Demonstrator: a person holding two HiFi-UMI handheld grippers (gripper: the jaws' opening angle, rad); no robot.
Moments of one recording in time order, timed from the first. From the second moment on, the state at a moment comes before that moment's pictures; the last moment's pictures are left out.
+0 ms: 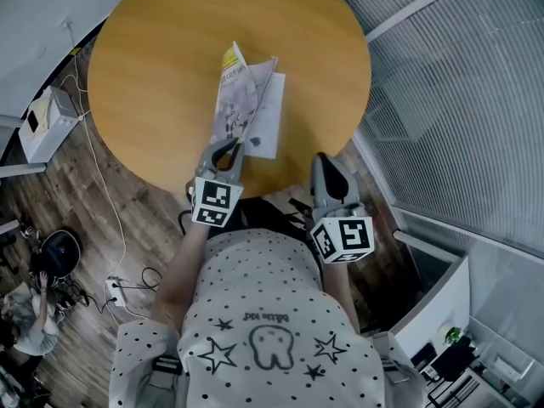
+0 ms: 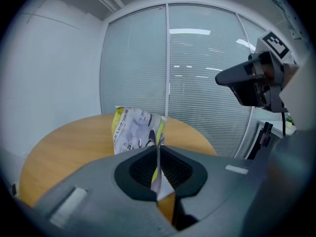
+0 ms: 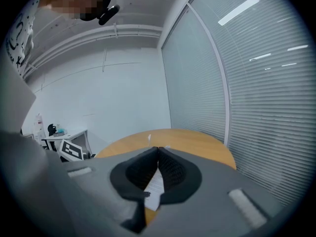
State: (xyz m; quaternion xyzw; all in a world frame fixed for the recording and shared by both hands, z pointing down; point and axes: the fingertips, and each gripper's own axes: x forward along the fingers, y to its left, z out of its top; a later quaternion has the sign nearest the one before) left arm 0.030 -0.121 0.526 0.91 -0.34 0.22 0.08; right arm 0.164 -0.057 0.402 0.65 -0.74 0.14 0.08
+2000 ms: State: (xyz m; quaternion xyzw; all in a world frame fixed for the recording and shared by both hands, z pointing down) left arm 0.108 -0.087 0.638 0.90 -0.16 0.38 0.12; right arm 0.210 -0.018 0.406 0.73 -0.66 0.16 0.07
